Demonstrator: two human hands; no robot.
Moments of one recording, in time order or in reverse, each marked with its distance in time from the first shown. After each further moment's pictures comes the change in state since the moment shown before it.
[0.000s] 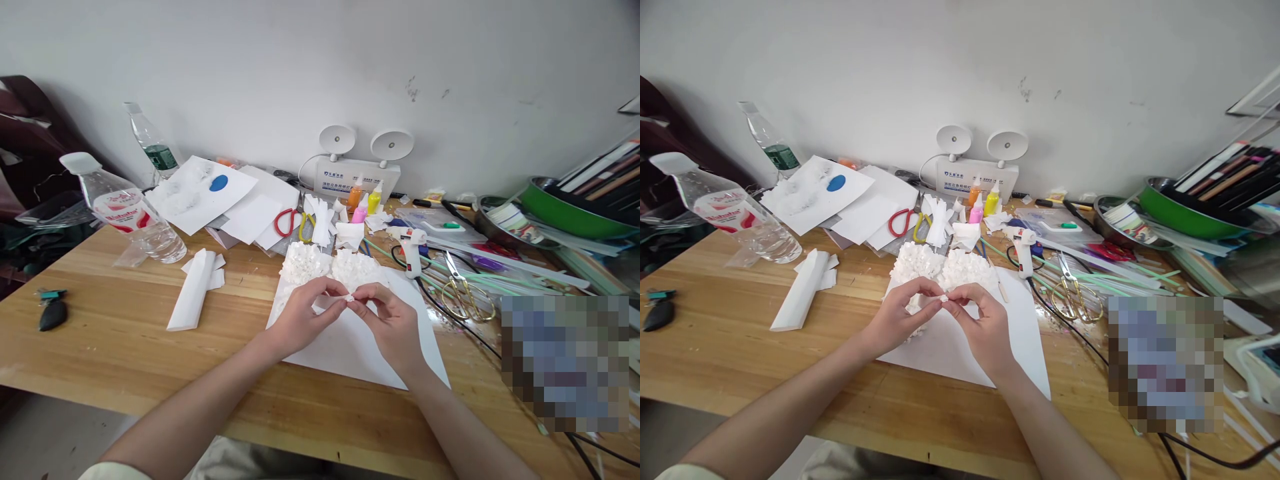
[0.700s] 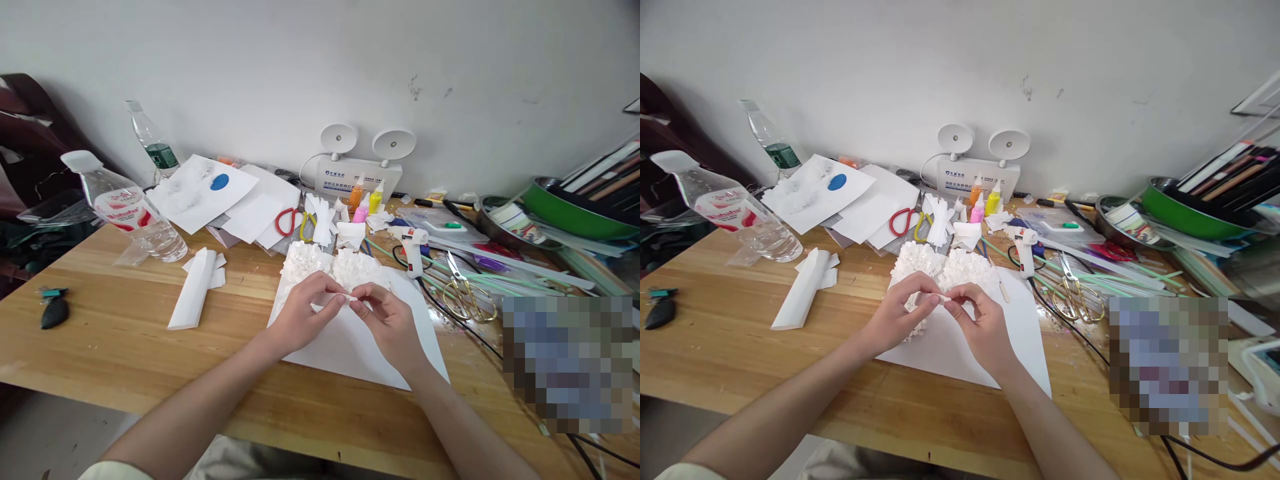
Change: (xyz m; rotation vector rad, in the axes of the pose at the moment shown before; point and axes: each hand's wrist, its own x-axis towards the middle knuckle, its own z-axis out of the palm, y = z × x) left_hand 0.001 0.004 -0.004 0.012 0.010 0.000; right_hand 0.000 -0.001 -0.002 0.061 -0.115 0.103
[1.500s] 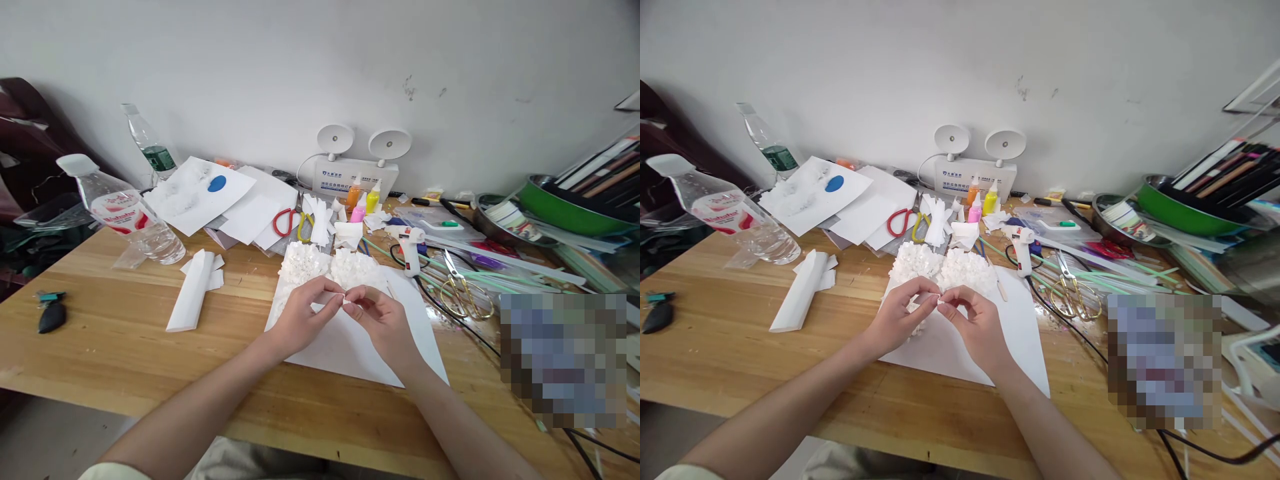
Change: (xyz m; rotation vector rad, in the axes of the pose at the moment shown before) left_hand -0.001 -0.002 0.007 -0.013 0.006 -0.059; right_hand 0.000 -0.001 0.004 0.107 -0.035 0.059
